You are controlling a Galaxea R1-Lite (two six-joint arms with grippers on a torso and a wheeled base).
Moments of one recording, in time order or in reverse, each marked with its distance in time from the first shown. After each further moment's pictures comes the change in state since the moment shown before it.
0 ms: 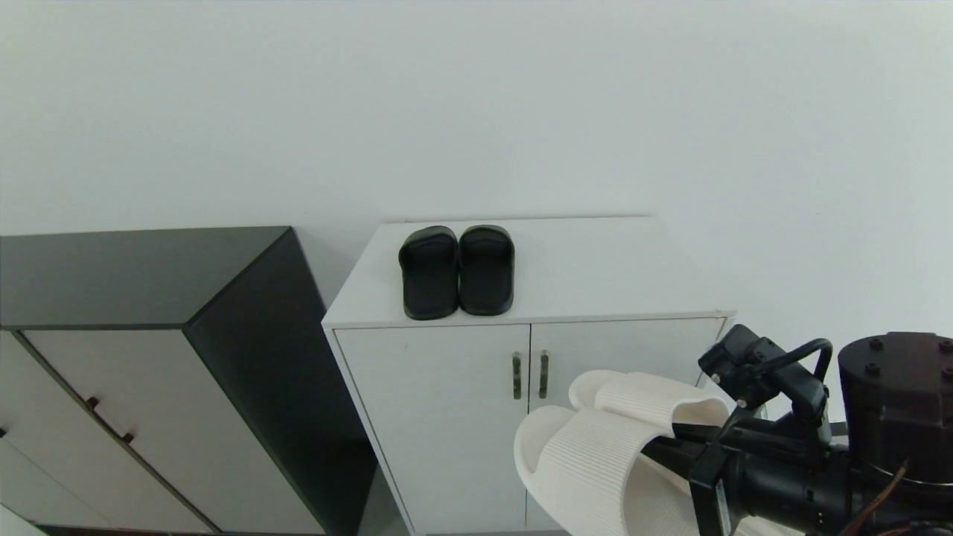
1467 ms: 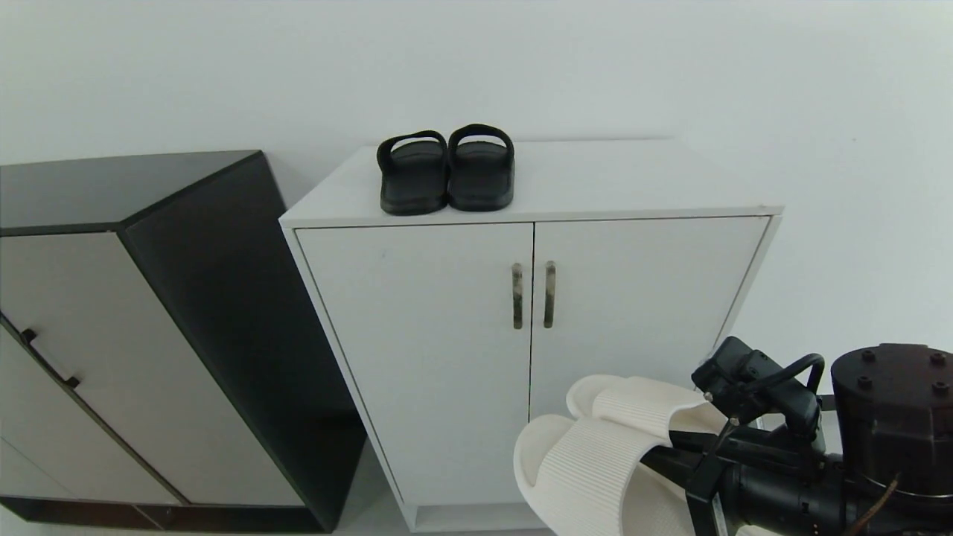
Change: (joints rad) left arm 0.000 0.000 -0.001 0.003 -0.001 0.004; right arm 0.008 0.013 0.028 -0.034 -0.002 -0.051
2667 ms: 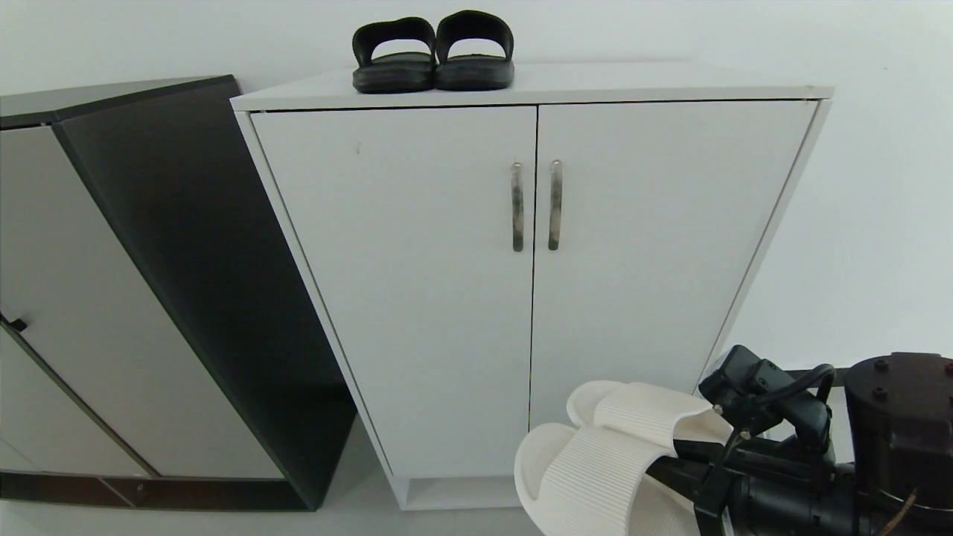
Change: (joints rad) left arm 0.001 0.058 -0.113 -0.002 0.020 -0.082; right arm 0.015 -0.021 0.022 -0.001 0.001 -0.006
